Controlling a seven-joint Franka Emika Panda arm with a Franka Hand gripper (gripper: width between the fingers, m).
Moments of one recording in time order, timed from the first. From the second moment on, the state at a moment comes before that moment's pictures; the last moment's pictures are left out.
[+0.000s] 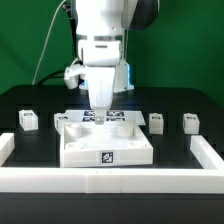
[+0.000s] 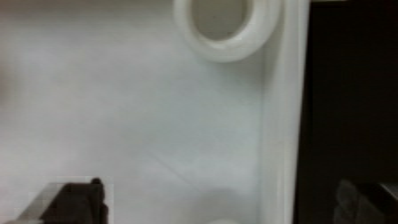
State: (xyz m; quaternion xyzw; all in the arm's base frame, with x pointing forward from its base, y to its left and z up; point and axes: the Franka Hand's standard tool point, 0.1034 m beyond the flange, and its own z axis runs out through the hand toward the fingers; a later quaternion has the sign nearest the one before) arm 0.426 -0.039 0.031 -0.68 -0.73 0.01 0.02
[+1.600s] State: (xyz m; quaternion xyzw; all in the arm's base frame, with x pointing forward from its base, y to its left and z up) arm 0.419 -0.043 0.011 -0.68 -0.74 0.01 0.02
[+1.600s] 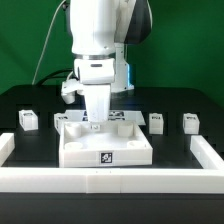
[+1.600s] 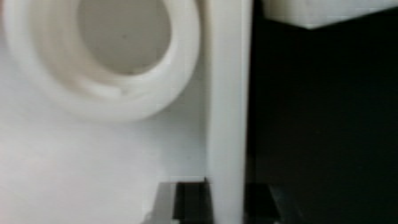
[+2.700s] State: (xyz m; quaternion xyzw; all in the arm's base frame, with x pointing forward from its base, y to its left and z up) arm 0.466 0.043 0.010 -0.71 -0.70 -0.02 0.02
